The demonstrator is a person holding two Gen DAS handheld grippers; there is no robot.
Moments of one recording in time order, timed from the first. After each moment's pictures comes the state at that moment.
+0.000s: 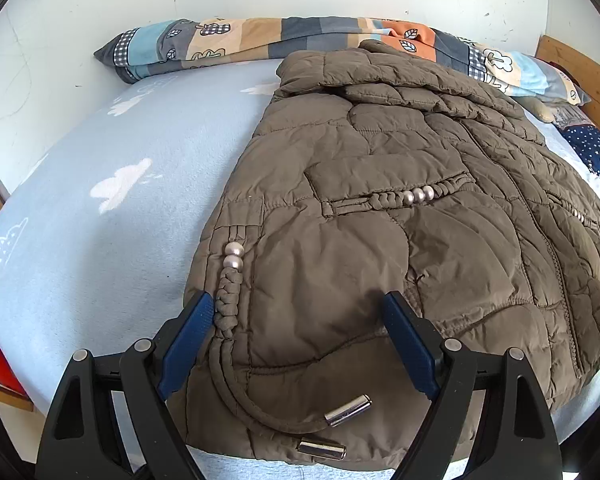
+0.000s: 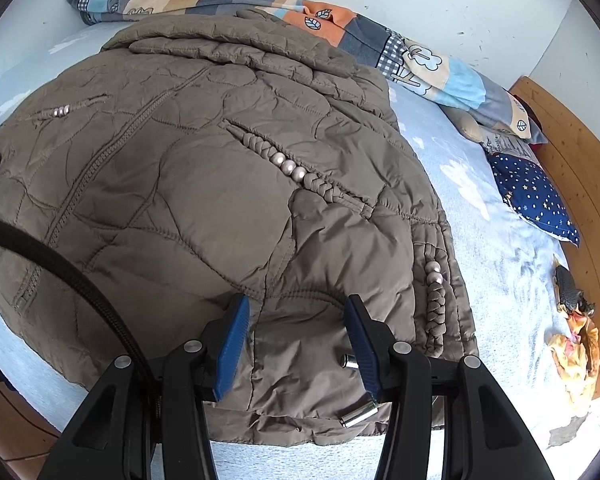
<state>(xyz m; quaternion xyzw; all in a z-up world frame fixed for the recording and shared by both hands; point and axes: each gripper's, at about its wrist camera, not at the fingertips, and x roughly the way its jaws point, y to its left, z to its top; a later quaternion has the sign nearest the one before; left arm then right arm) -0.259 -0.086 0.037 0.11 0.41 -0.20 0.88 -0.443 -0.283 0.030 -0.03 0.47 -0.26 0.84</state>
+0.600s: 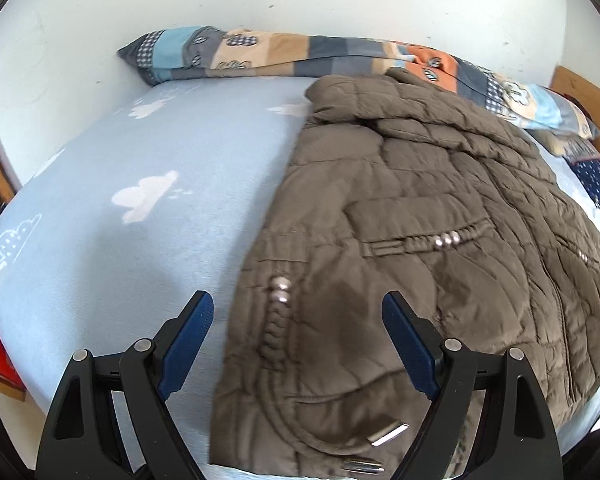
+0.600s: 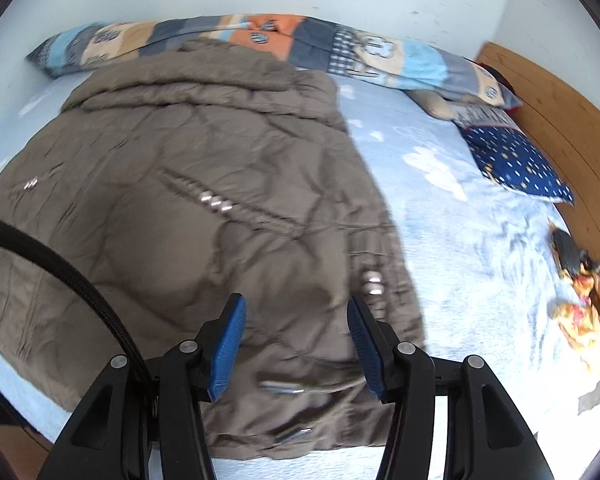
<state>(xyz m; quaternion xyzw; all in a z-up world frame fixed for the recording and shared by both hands) -0.242 -0.062 0.054 0.07 0.40 -0.18 0.90 -0.463 -0.333 0.053 0.05 0.44 -0.31 0.84</state>
